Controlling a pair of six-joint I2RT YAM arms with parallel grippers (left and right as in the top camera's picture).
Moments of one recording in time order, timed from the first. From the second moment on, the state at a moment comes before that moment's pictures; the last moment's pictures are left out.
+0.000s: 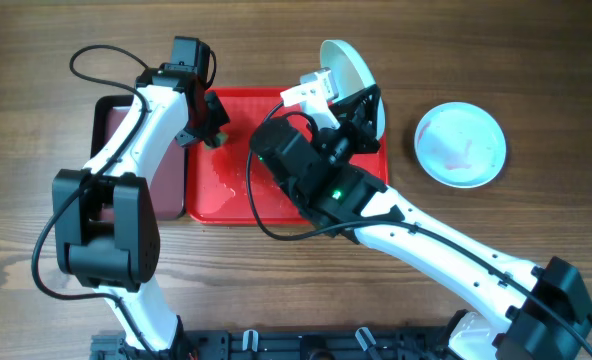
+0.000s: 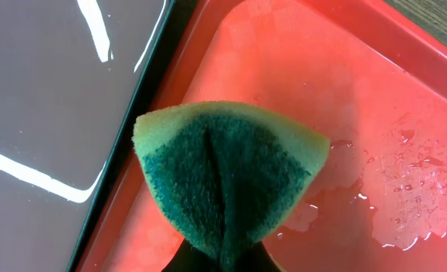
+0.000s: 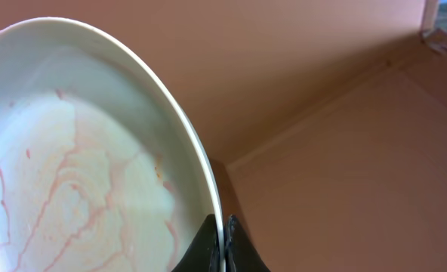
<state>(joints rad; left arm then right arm) -0.15 1.95 1.46 -0.85 -0.03 -0.62 0.90 1.60 1.26 -0.33 1.46 -0.24</state>
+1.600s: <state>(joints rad) -0.15 1.95 1.46 -0.85 -0.03 -0.62 -0.29 1.71 1.16 -0.70 0.07 0.40</state>
